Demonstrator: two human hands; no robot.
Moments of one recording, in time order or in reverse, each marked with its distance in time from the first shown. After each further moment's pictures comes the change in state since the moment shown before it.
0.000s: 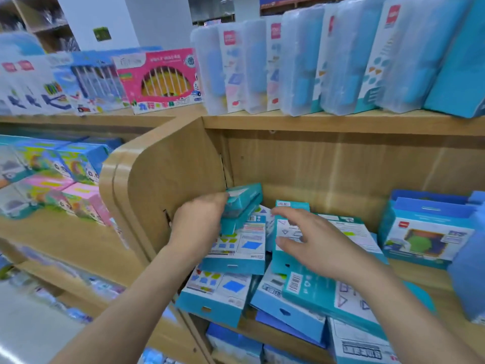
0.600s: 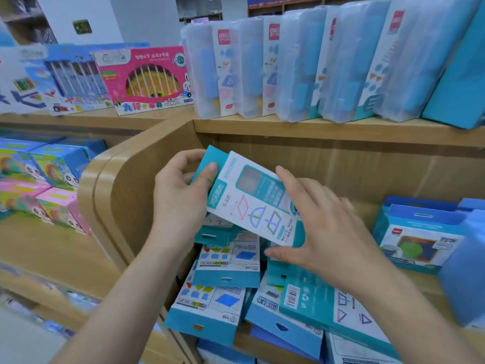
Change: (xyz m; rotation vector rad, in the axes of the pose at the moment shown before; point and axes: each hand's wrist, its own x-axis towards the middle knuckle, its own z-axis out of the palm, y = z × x) left_hand 0.015 0.020 -0.068 -1.303 0.223 -0.501; right_hand -0.007 -0.028 -0.027 -0.397 0.286 -0.087
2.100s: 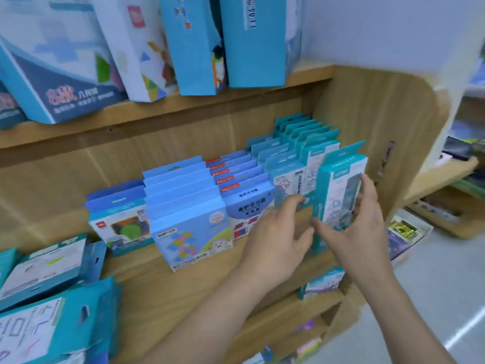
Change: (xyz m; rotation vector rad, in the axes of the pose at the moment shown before) left_hand -0.345 0.056 0.413 0.215 -1.087 0.679; right_hand -0.390 0.288 -0.112 0.086 0.837 0.956
